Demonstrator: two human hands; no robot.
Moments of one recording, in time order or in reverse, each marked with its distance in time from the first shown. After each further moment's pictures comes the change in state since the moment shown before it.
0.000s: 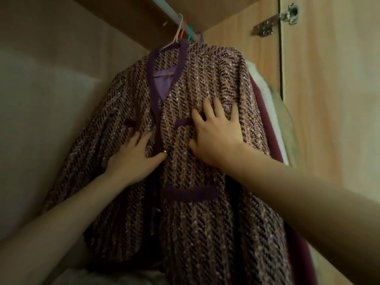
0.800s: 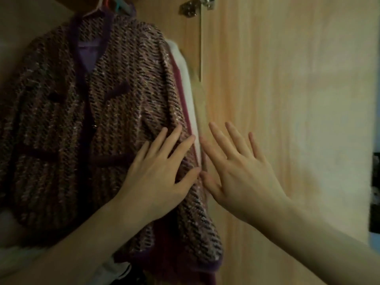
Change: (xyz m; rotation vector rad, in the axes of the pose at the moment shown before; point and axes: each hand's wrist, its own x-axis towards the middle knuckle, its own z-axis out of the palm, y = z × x) left_hand -0.180 0.189 0.027 -0.037 0.086 0.603; right_hand -0.229 0.118 -0.065 -0.026 -0.131 0.041
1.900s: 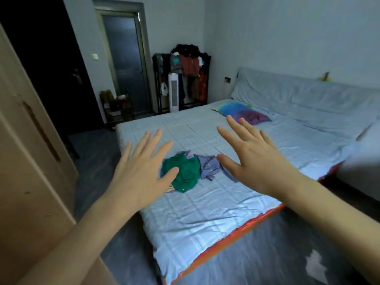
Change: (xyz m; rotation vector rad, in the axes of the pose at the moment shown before) left_hand -0.086 0.573 0.140 -0.577 -0.473 0.592; right_hand -0.500 0.330 -0.194 -0.210 -0.635 0.895
